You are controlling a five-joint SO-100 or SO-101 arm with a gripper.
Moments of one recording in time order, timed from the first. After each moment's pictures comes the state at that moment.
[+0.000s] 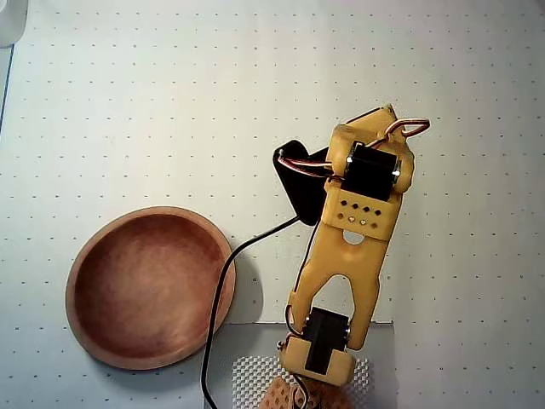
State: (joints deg) arm 16.3 104.9 57.5 101.0 -38.9
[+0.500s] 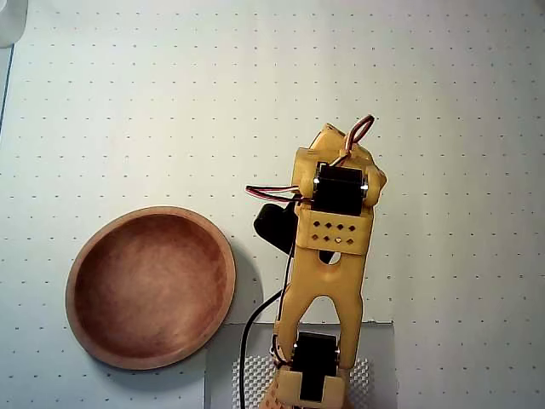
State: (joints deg) arm 4.9 109.8 70.7 101.0 -67.9
